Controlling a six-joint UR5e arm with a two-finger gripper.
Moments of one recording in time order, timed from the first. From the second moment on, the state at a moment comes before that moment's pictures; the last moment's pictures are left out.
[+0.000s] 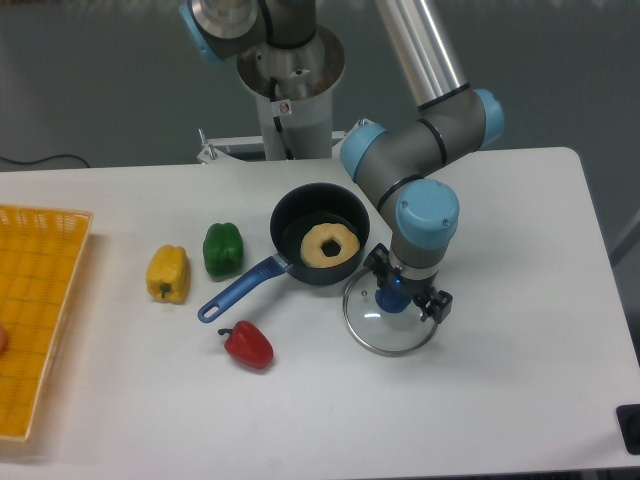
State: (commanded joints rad) arm 2.60 -2.05 -1.68 -0.98 1.56 1.27
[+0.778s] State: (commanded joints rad) arm 2.59 -2.04 -1.69 -0.98 1.55 1.26
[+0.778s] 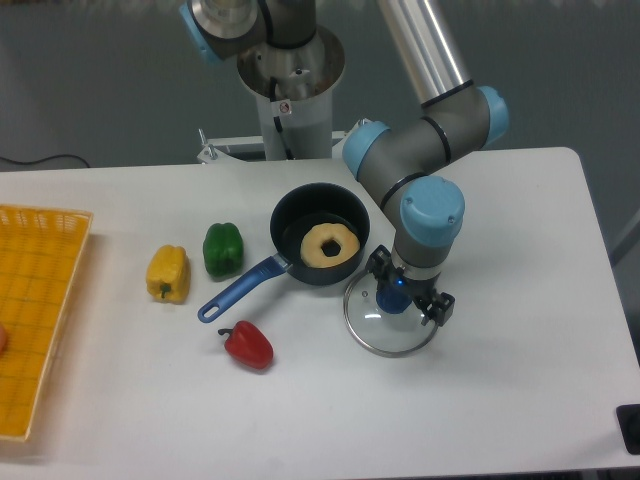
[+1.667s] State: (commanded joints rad) arm 2.59 -2.04 -1.71 -0.99 1.56 1.27
